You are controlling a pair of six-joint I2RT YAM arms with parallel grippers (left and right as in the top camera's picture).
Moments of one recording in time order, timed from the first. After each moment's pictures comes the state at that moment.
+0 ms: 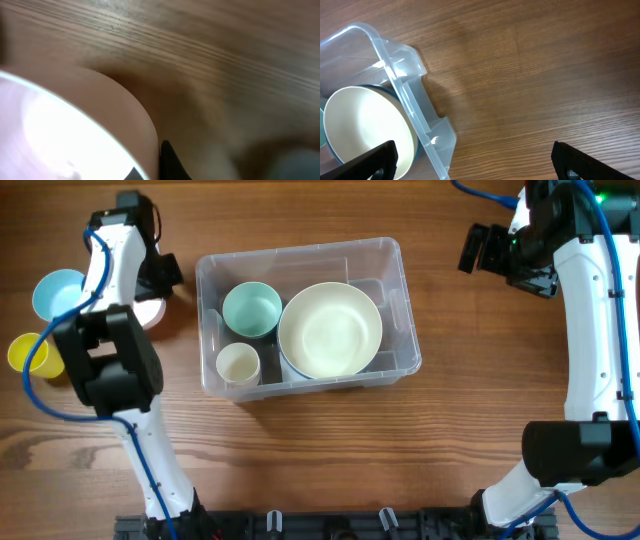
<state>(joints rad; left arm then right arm) 0.14 2.30 1.98 -1.17 -0.11 -0.22 0.01 1.83 2.04 -1.51 -0.02 0.30</state>
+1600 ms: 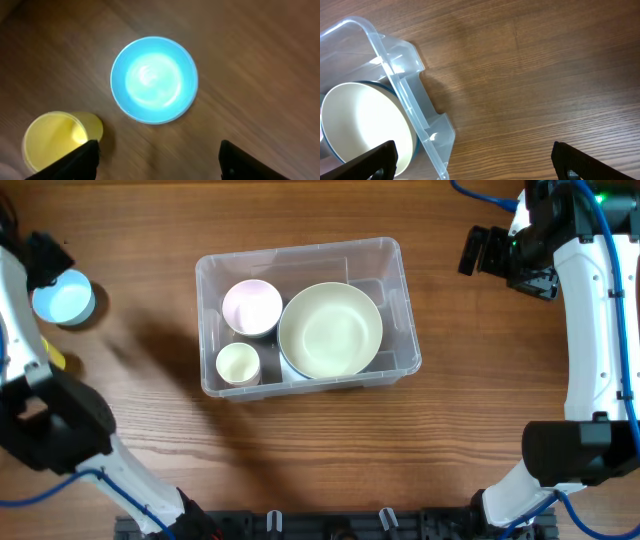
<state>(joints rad) 0.48 2.06 1.99 -1.05 -0.12 -0.27 0.01 1.83 2.04 -1.53 -0.02 0.30</state>
